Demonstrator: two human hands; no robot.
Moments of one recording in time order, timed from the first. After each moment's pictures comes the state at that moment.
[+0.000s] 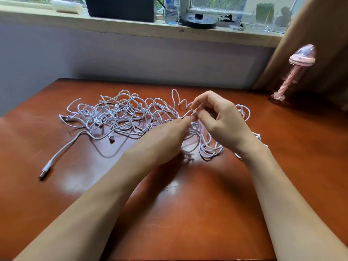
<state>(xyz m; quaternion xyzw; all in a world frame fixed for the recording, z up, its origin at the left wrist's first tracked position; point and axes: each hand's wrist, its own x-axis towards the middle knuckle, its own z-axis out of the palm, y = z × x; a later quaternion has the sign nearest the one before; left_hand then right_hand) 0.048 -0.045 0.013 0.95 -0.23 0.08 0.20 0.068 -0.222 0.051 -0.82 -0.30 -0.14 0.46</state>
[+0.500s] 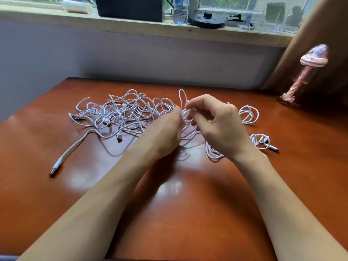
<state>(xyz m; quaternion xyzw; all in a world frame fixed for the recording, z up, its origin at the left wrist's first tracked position) 0.054 -0.029 0.015 0.94 -0.14 0.13 0.27 0.058 -0.196 0.045 -0.81 -0.33 -0.23 0.44</state>
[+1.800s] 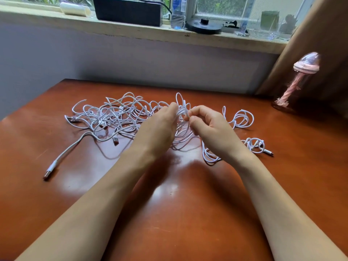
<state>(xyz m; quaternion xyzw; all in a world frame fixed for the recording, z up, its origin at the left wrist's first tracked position) 0.058 -0.028 0.014 0.91 -0.15 0.28 0.26 0.064 -0.196 0.040 -0.79 -0.24 -0.03 0.56</state>
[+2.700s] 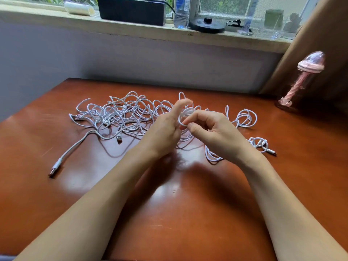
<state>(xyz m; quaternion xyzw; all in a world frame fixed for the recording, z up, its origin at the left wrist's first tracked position) 0.061 -0.027 0.008 0.87 -0.19 0.20 0.40 0.054 -0.201 0.046 -0.81 -0.33 -0.02 0.49</state>
